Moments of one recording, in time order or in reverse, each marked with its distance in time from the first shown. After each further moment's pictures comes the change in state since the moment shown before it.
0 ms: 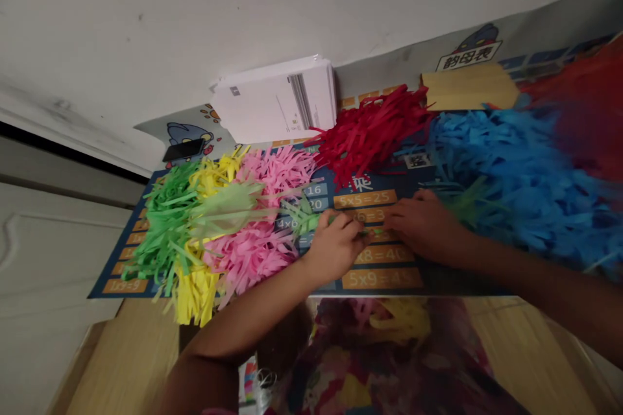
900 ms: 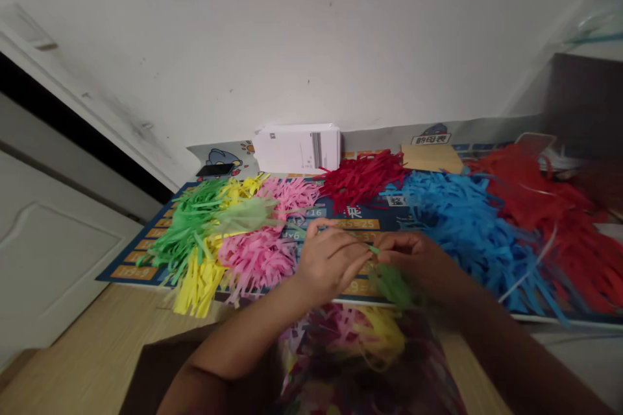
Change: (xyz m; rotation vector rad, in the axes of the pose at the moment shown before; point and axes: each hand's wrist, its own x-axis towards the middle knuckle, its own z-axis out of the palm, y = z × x) left_hand 0.008 0.060 -0.089 -0.155 0.628 0.028; right_hand -0.031 -0.062 -0.052 1.299 0.190 0.214
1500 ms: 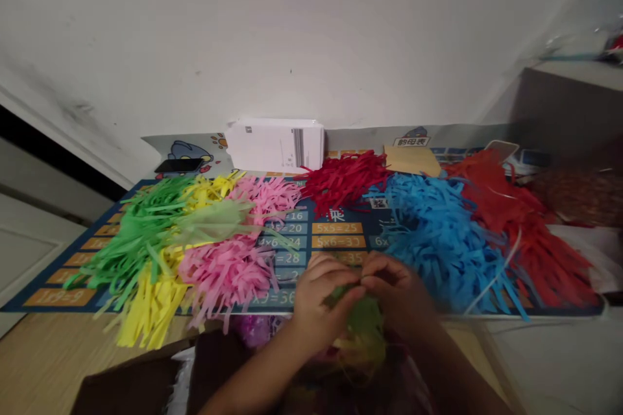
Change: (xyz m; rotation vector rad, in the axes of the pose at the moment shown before) left_hand -0.025 0.021 0.034 -0.411 0.159 -0.396; right_hand -0.015 0.031 0.039 0.269 0.360 -0.100
